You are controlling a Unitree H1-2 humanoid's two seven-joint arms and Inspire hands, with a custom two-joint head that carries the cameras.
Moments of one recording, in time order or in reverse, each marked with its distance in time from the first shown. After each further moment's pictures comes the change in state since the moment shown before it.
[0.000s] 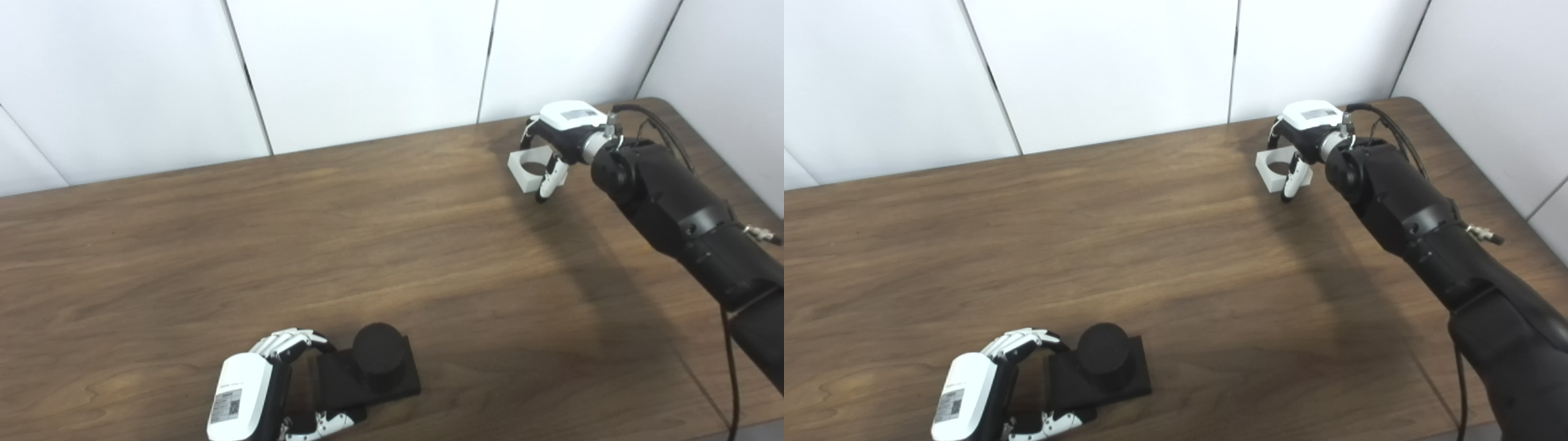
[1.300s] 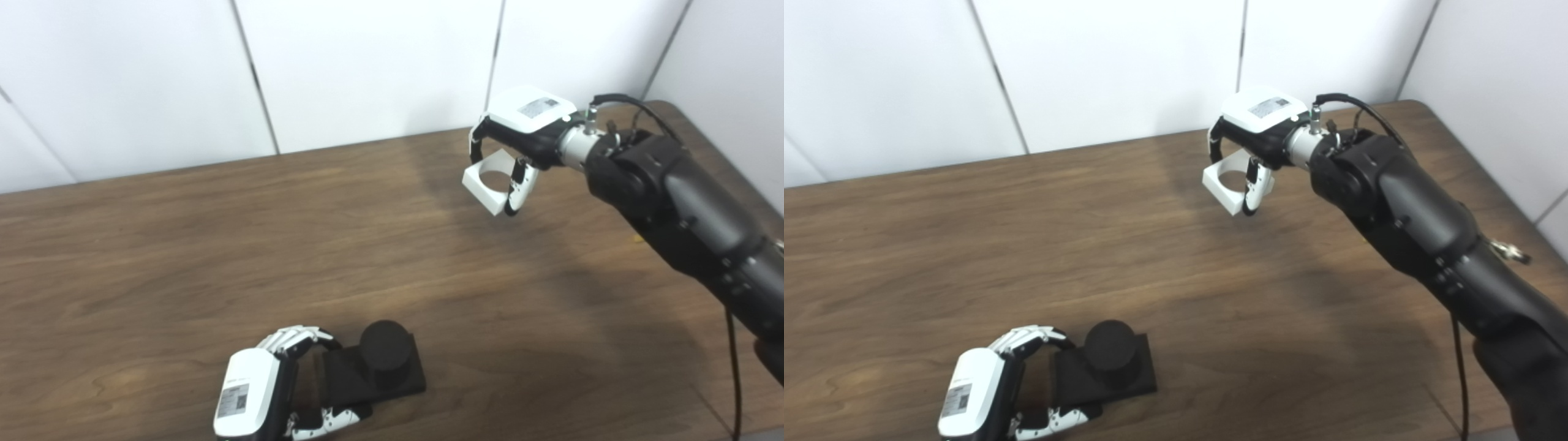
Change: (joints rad) left arm -0.008 -0.009 -0.019 -0.010 0.018 0.040 -0.007; right arm 0.069 -0.028 -0.023 -0.649 0.008 -0.037 0.298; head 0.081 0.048
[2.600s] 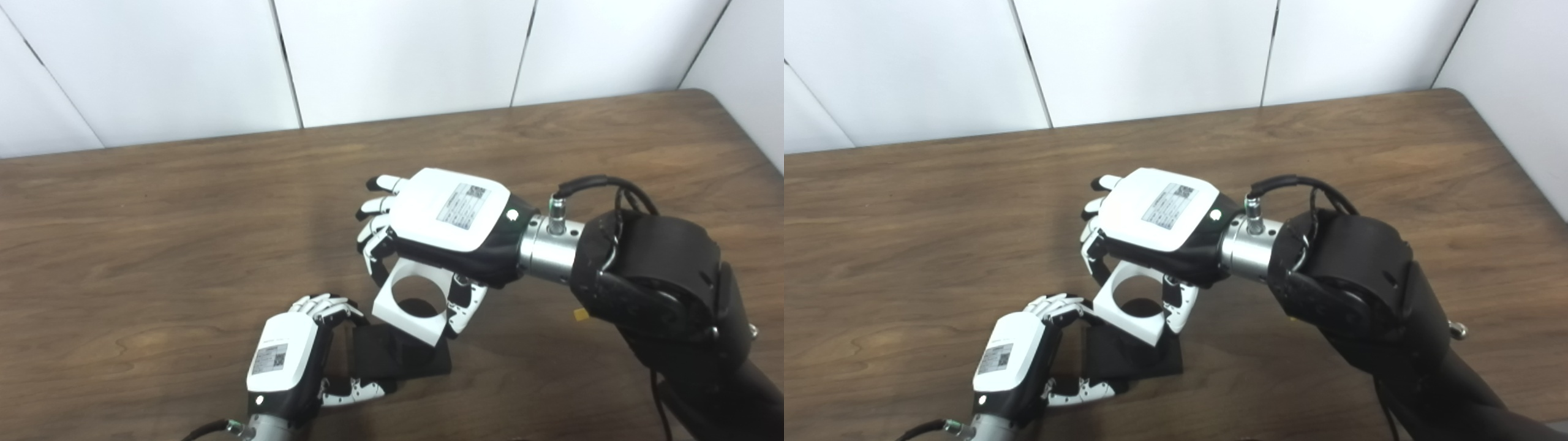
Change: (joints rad) left arm -0.038 -0.006 -0.074 -0.054 0.099 0.174 -0.144; right arm 0.060 0.343 0.029 -0.611 -0.040 0.041 0.531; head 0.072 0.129
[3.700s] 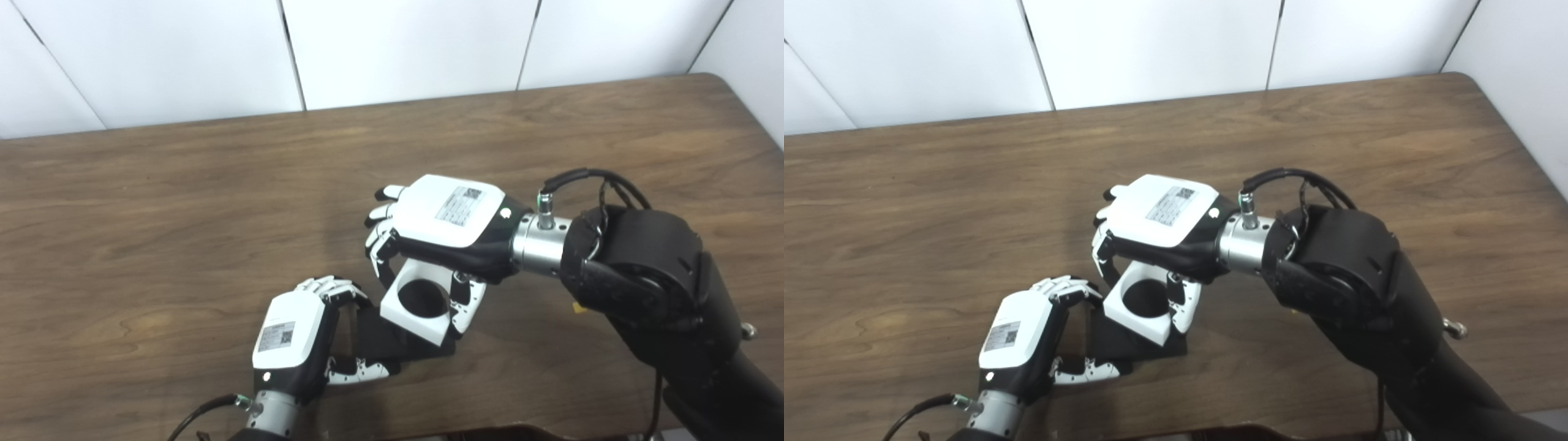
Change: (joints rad) left arm -0.013 -0.007 -0.026 -0.034 0.044 0.060 -0.048; right arm 0.057 0.002 0.021 0.077 0.008 -0.034 -0.010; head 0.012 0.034
